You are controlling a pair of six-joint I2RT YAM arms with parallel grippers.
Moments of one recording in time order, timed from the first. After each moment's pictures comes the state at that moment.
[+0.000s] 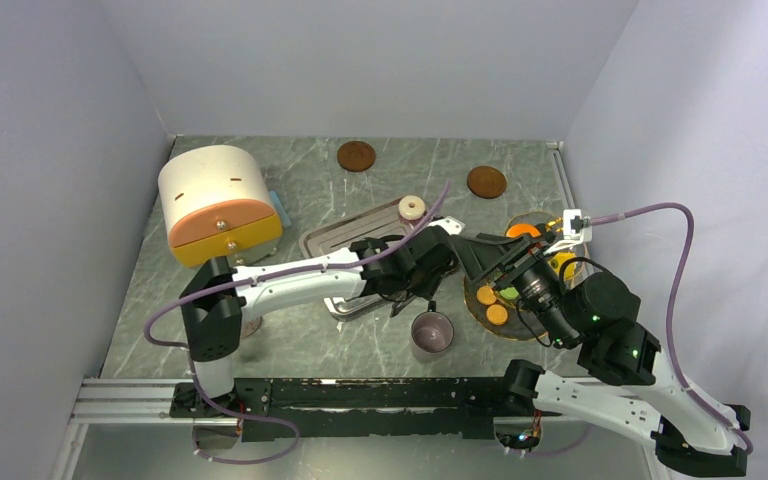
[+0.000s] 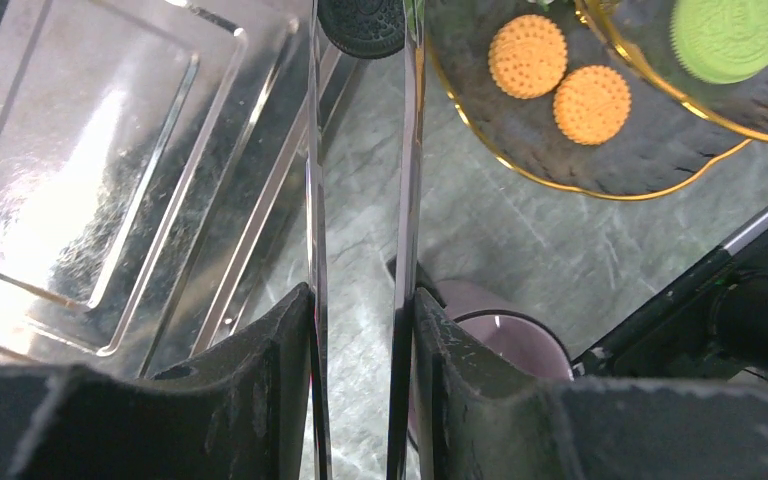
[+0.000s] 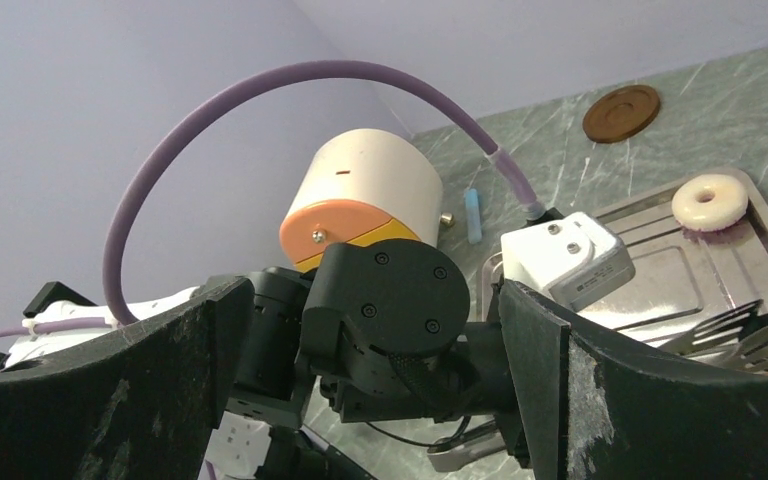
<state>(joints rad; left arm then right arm) -1.19 1.81 1.52 -0.56 -0.29 -0.46 1.07 0.49 0.96 -0.36 0.53 0.63</state>
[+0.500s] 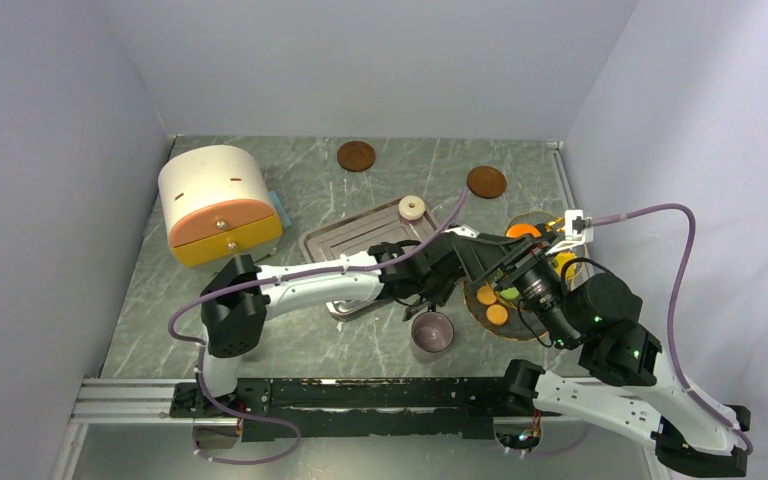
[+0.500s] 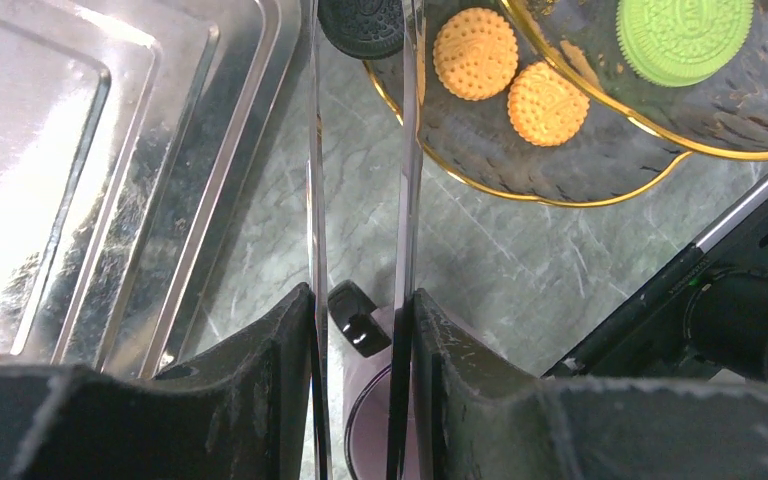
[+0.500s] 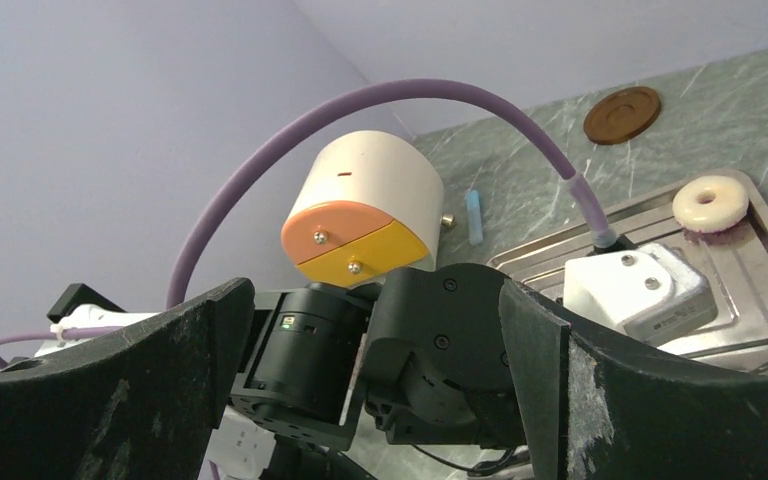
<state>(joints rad) -1.21 1.92 1.59 -0.51 -0.23 -0.45 1.07 0.48 0.96 -0.37 0.53 0.63</state>
